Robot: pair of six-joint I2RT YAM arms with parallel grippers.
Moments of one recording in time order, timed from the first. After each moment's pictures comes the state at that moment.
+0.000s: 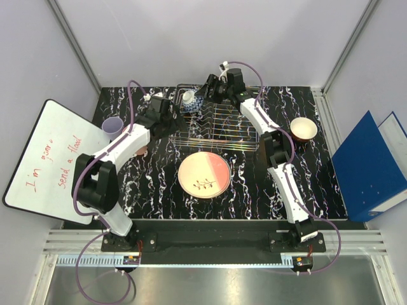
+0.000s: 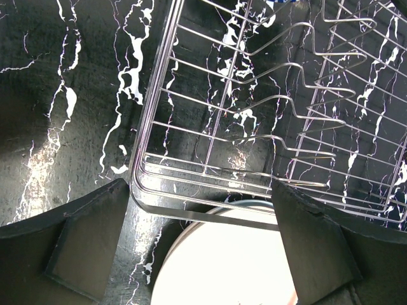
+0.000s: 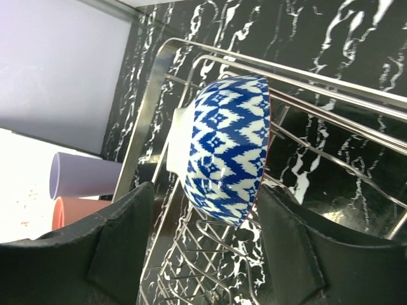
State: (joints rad) left arm -0.36 1.66 1.28 -0.42 -0.09 -0.65; right arm 0.37 2.75 2.61 -0.25 -0.53 0.70
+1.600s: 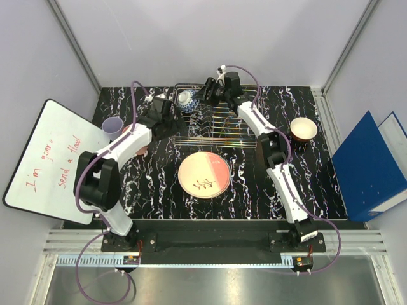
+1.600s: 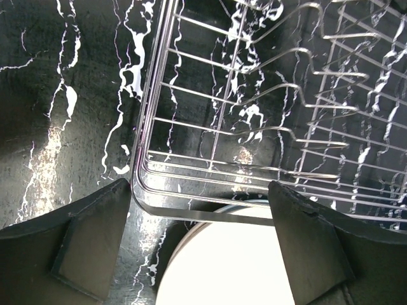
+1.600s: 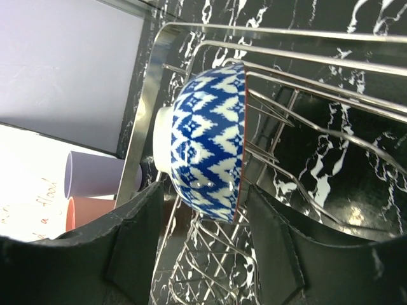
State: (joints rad) left arm -0.36 1.68 1.28 -0.42 -0.09 -0.63; right arm 0.39 2.80 2.62 -0.19 -0.57 0.77
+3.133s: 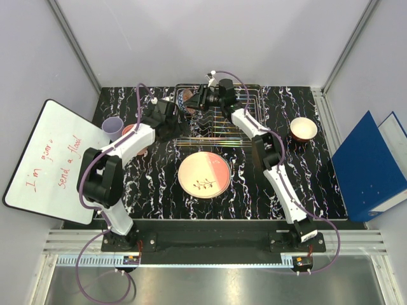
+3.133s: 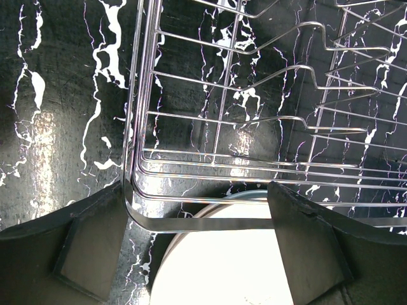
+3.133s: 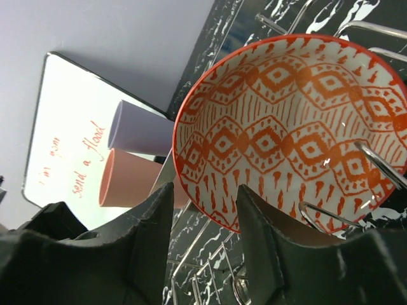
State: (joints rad) left arm -0.38 1.73 1.28 -0.42 -0.04 -0.63; right arm 0.42 2.86 2.56 0.17 -0.81 0.91
